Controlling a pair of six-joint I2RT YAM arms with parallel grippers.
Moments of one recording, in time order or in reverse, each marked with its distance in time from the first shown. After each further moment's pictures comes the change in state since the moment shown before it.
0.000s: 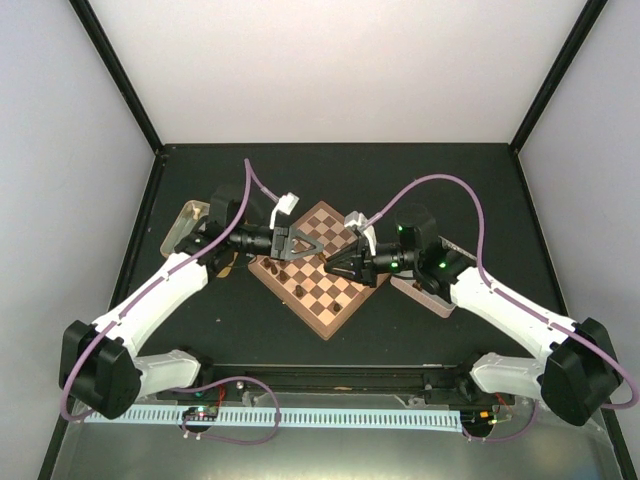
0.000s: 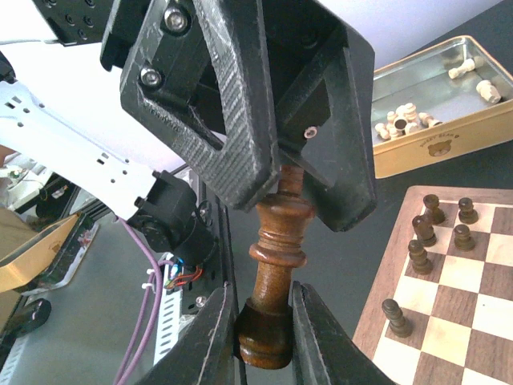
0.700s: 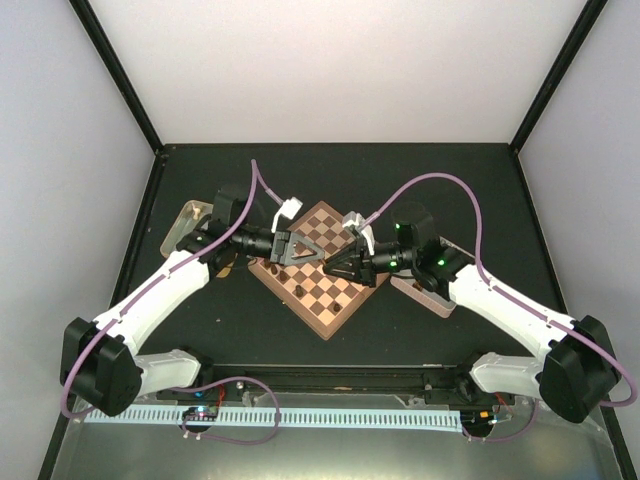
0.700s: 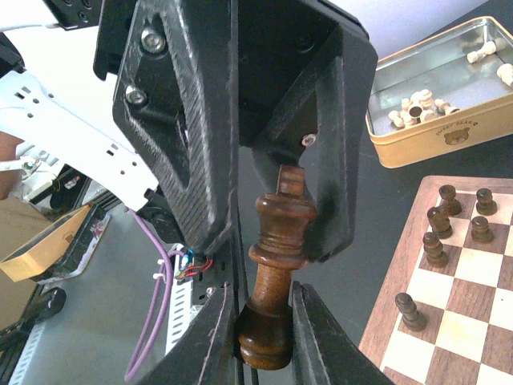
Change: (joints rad) left arm -0.014 0.017 0.026 -0.090 0.054 0.128; right arm 0.004 0.023 0.031 -0.048 -0.027 -0.014
